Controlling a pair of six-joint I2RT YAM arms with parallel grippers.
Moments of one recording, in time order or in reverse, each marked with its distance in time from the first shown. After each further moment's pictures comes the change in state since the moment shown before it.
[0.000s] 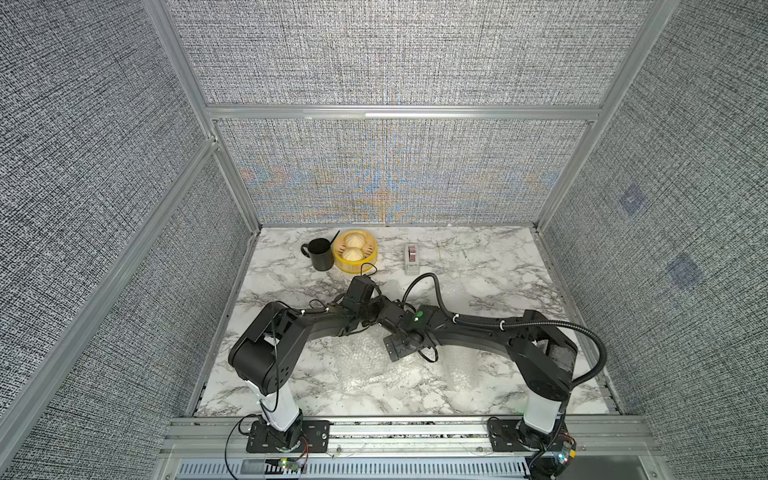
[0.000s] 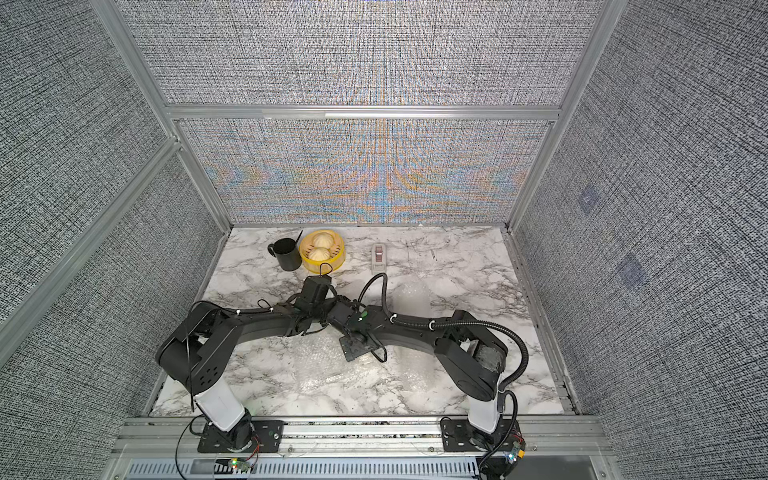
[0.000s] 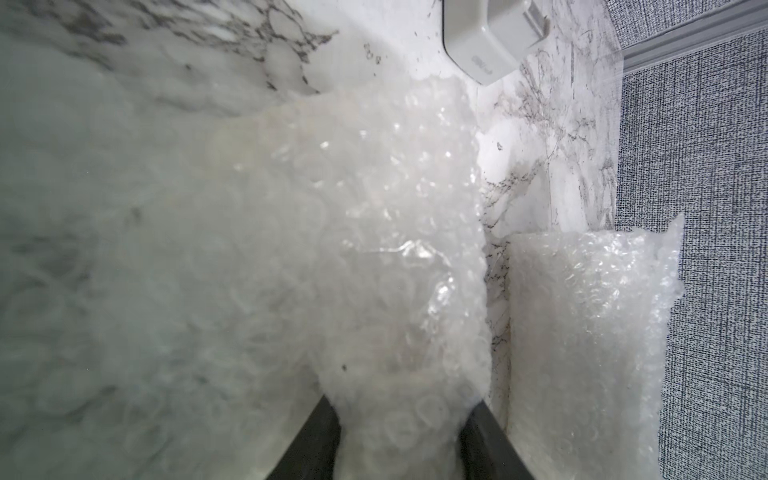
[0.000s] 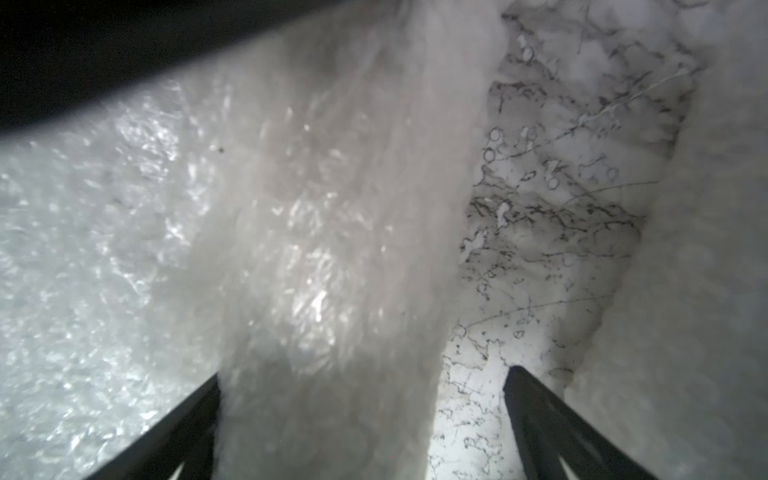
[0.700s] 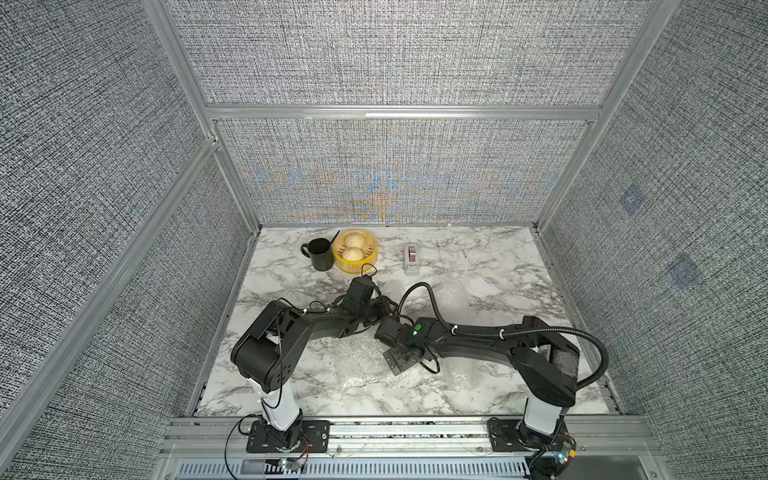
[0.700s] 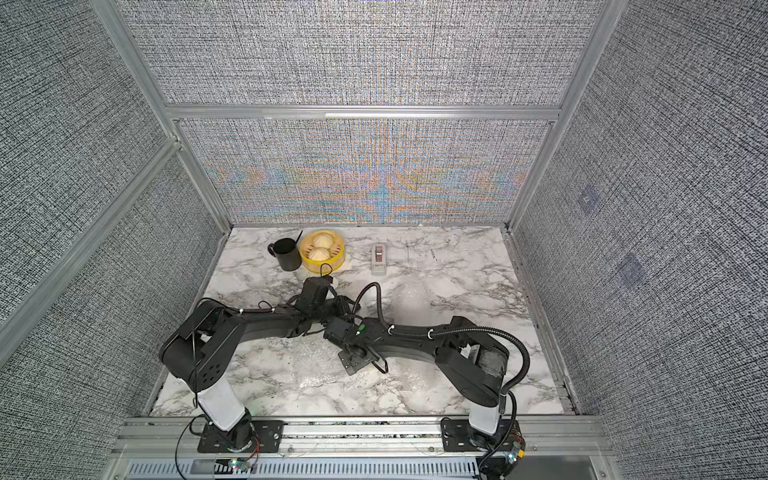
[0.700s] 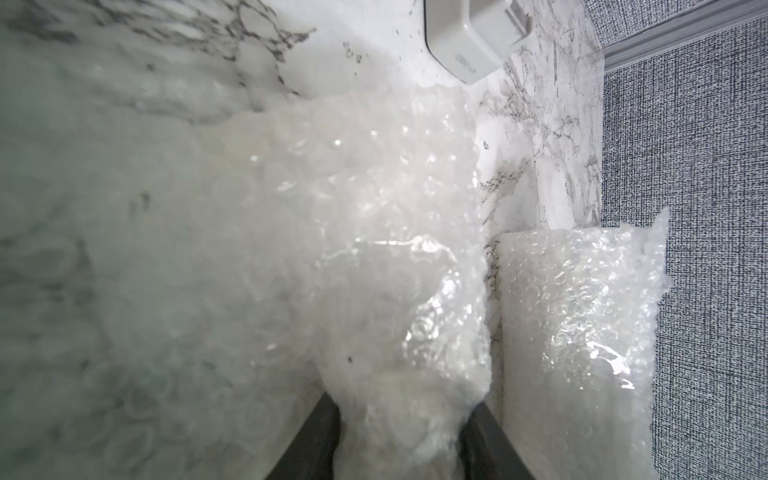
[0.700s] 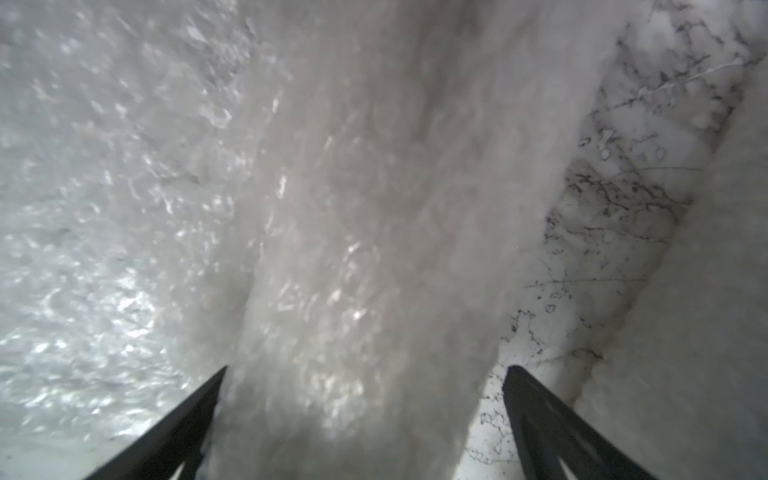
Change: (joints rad) left arm 0.004 0.021 -0.021 0.060 0.022 0.005; right arm 0.075 -0.016 -0.087 0.022 0.053 -0.034
